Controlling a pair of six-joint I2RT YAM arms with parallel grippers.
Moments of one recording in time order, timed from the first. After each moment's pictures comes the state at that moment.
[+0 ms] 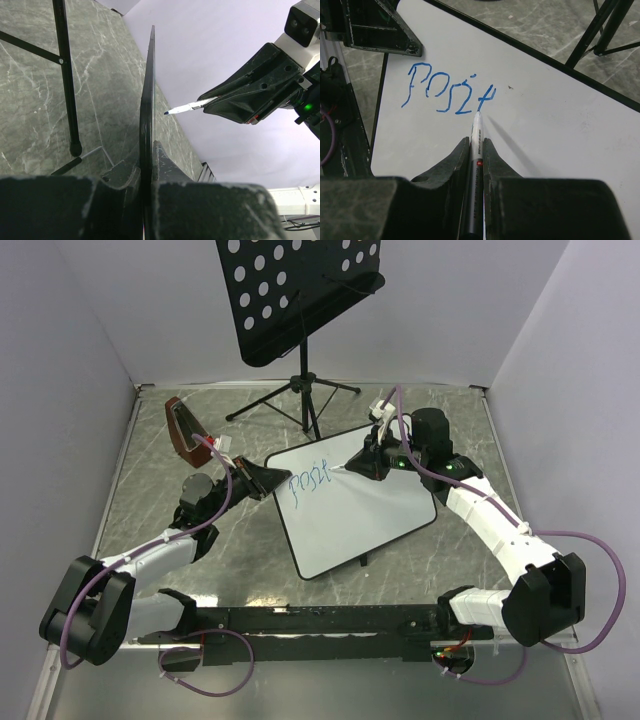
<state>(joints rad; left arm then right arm) -0.41 1.18 0.41 0.87 0.43 -0.94 0.36 1.25 1.04 -0.24 -0.72 -0.10</state>
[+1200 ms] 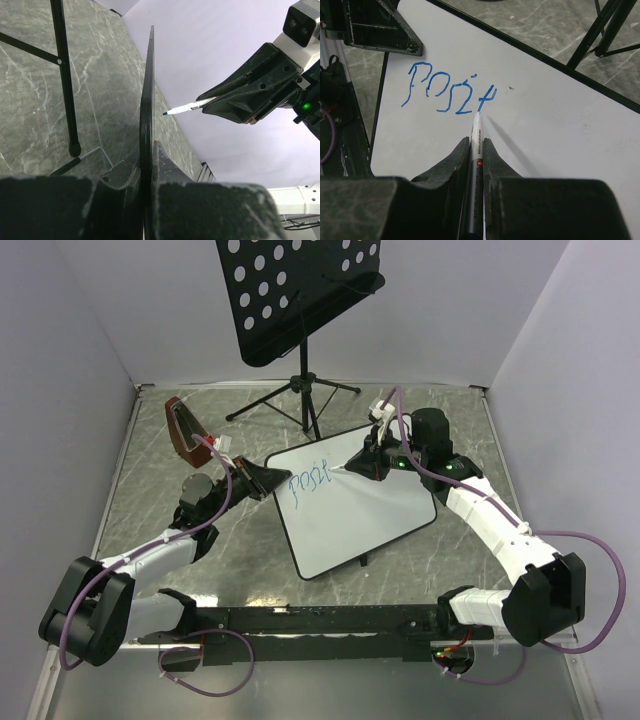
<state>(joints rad) -0.41 1.18 0.41 0.87 0.43 -0.93 0.36 1.25 1.04 -0.24 -0.73 -0.11</state>
